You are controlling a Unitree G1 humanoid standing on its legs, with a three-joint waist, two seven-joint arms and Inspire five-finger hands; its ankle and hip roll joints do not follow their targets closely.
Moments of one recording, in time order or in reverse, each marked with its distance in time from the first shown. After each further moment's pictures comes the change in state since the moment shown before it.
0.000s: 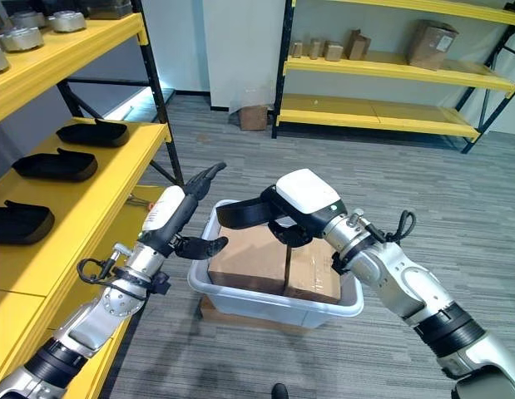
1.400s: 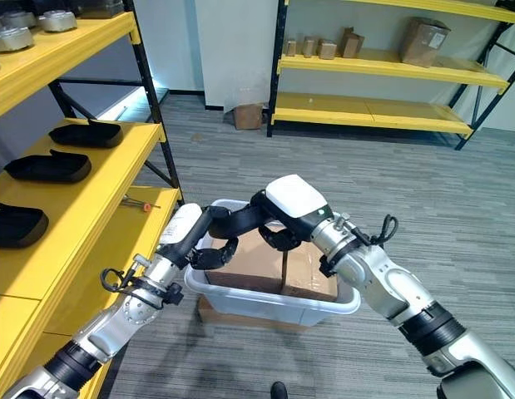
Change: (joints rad) left arm -0.013 -0.056 -0.095 0.097 0.061 0.005 0.041; right arm -0.024 0.059 0.055 0.030 0.000 0.017 -0.016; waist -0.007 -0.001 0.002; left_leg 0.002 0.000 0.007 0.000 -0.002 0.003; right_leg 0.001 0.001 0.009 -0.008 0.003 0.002
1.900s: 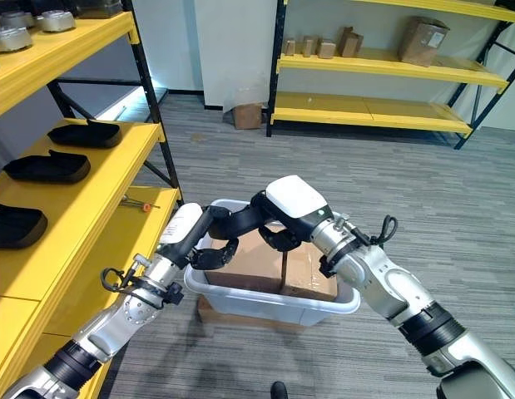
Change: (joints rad) left arm 0.000 0.001 -0.001 0.000 -0.001 -0.001 0.000; right arm 0.000 0.001 0.000 0.000 0.000 0.001 0.000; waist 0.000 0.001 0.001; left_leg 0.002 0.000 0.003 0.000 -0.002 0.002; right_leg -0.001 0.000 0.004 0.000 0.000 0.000
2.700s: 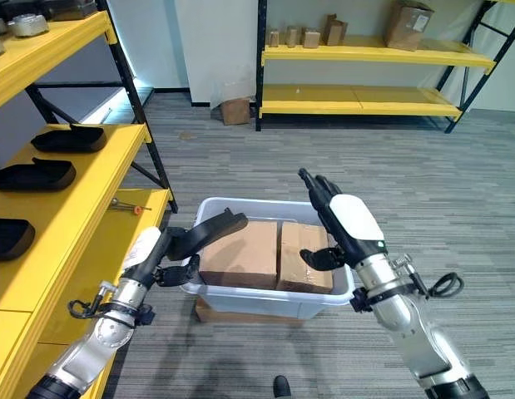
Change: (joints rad) left arm 0.260 0.013 0.234 0.014 0.001 0.044 -0.005; right arm 0.546 0.115 -0.441 -0.173 0.159 -0.015 -0.033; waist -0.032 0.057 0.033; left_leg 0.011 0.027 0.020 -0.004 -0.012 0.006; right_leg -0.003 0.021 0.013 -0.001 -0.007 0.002
